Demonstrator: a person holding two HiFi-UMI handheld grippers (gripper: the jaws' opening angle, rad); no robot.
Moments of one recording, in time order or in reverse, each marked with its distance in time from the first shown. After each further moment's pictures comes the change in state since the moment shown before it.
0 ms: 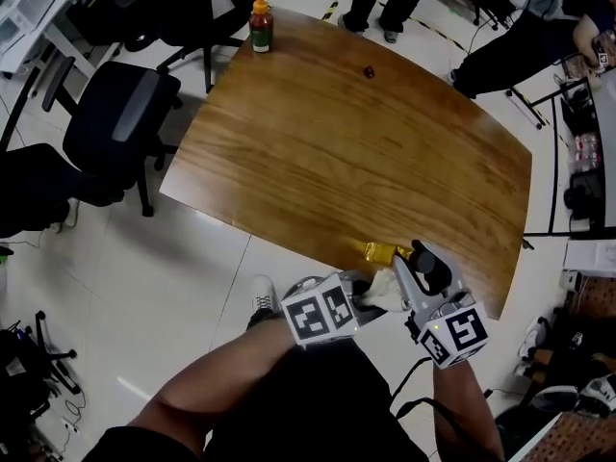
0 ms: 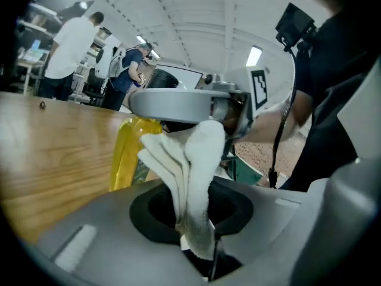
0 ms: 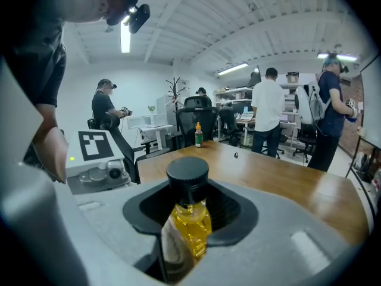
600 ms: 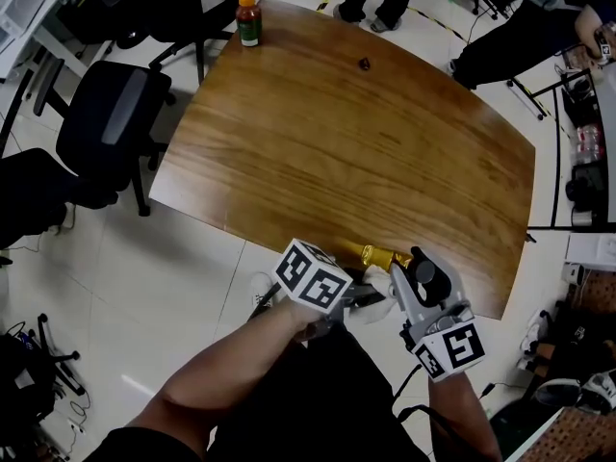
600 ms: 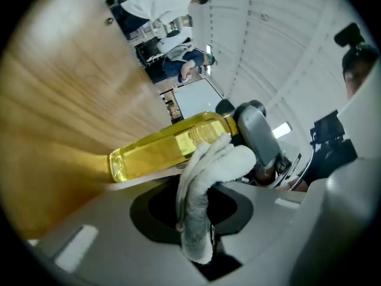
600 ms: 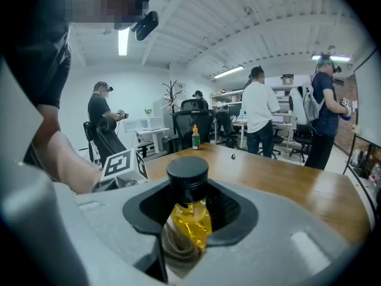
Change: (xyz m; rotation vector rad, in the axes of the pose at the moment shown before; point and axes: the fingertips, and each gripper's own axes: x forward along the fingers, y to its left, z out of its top) left arm 0.012 0.045 0.004 -0.692 -0.169 -0.172; right arm -0.003 -0.003 0.000 0.017 -0.029 -0.032
